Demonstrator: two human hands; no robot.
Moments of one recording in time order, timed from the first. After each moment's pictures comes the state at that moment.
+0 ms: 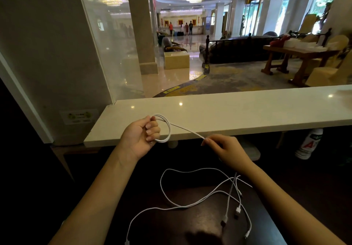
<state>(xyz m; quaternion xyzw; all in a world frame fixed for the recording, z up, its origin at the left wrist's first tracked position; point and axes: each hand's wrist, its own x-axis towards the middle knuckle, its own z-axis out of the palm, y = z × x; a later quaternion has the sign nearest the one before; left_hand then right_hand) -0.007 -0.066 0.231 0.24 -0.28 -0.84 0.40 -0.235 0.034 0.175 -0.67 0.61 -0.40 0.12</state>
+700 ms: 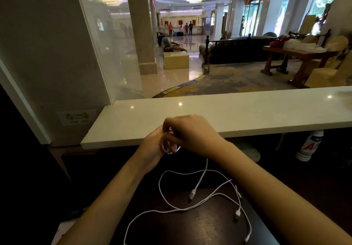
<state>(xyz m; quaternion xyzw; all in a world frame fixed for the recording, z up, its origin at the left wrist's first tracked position) -0.030 -0.044 0.203 0.26 -0.58 -0.66 0.39 -0.157 0.015 0.265 -0.83 0.49 -0.25 -0.08</state>
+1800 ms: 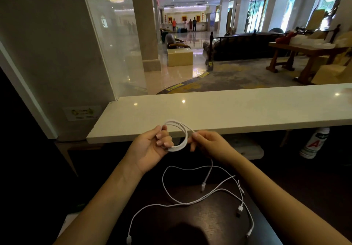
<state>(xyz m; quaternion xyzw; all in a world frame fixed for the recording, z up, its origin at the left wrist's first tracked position) -0.012 -0.036 0.207 0.19 -0.28 -0.85 0.39 -0.201 0.013 0.185 -0.59 0.54 -0.45 0.39</state>
